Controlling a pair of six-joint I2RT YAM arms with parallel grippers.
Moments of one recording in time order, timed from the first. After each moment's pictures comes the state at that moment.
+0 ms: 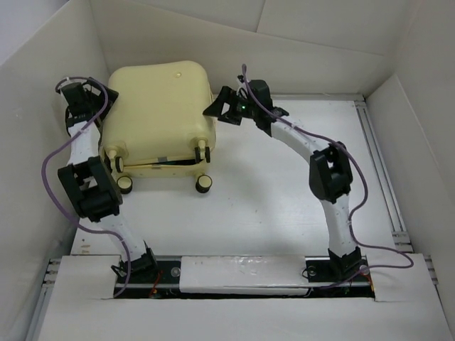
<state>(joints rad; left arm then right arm) 0.38 1.90 1.64 -0.20 0.20 -0.72 0.52 2.26 2.02 -0.08 -0.48 0.77</state>
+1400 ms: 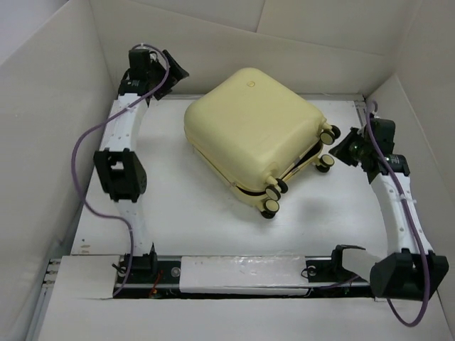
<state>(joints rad) -0.04 2.00 2.07 -0.51 0.26 -0.71 -0.09 1.11 1.11 -0.64 -0.18 0.52</state>
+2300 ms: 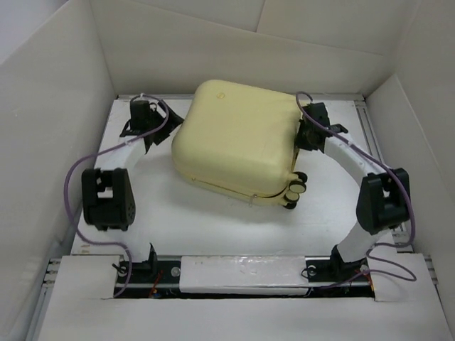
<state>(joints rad) -0.04 1.75 1.26 -0.13 0.26 -0.74 0.26 1.66 1.27 -0.48 0.14 0.47</state>
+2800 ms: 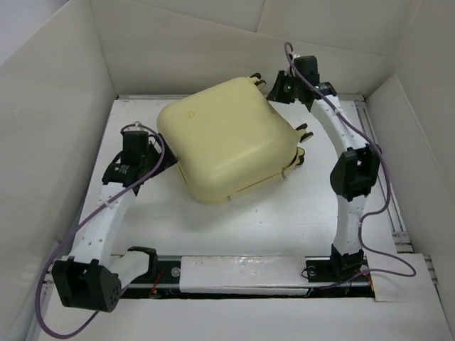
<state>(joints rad) -0.14 1.07 0.95 -0.63 -0.05 -0.62 0.26 2.14 2.13 -0.58 -0.23 0.37</state>
